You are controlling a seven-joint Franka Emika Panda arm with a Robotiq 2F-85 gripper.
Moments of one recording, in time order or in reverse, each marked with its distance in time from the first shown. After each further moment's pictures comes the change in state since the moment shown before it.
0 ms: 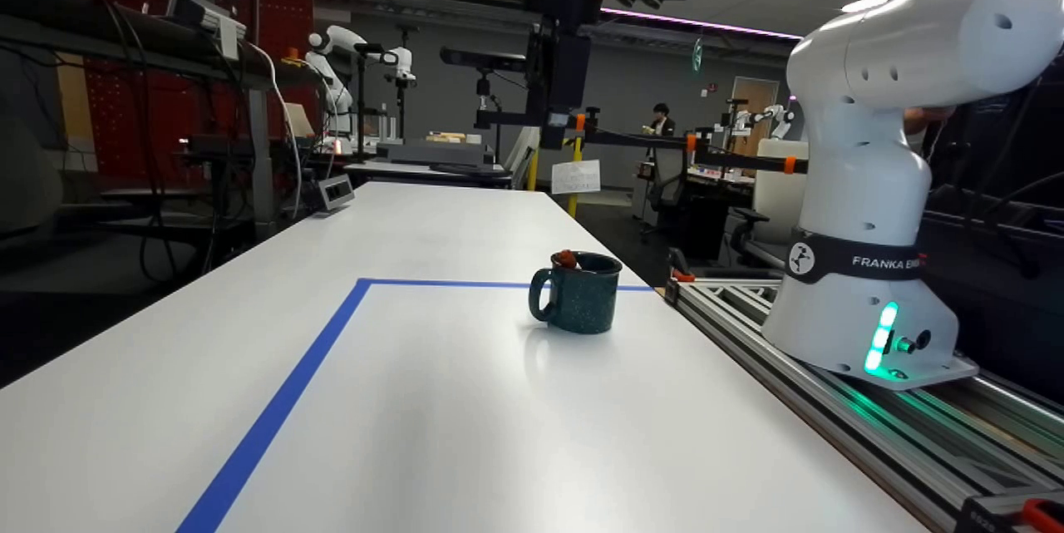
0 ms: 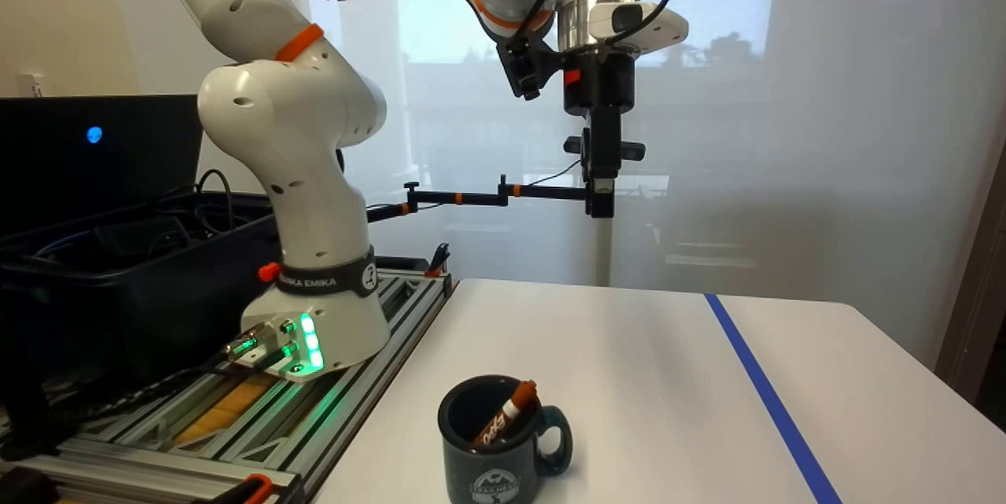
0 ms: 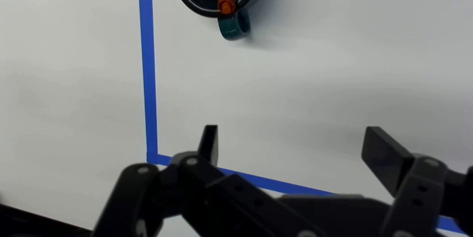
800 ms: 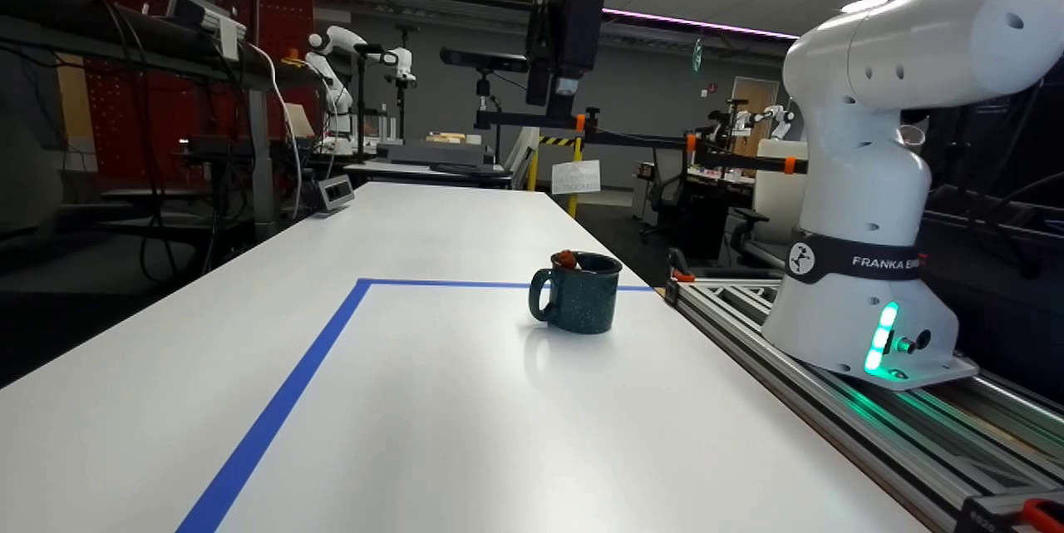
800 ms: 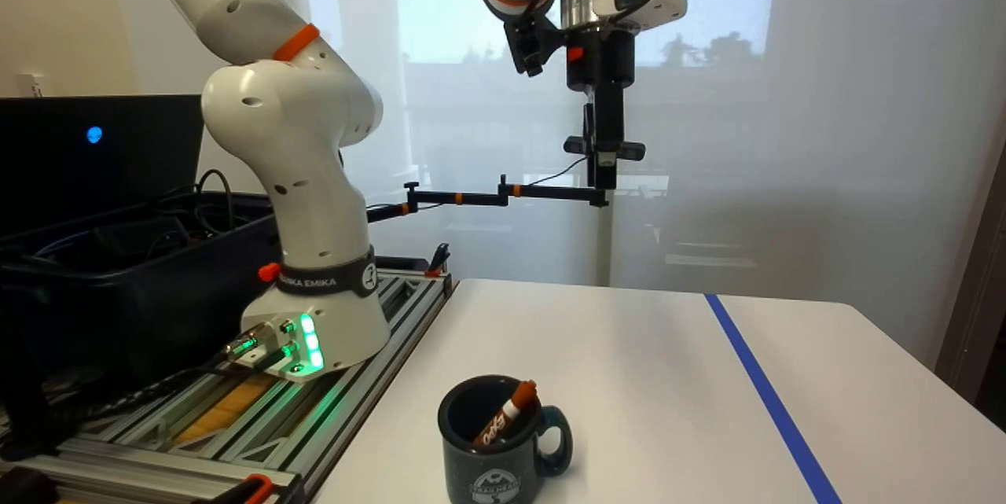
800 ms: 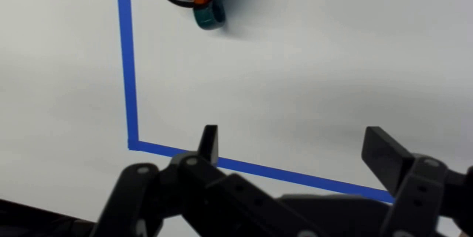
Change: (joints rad) arm 0.059 -0.037 -0.006 0.032 0.068 -0.047 -0.022
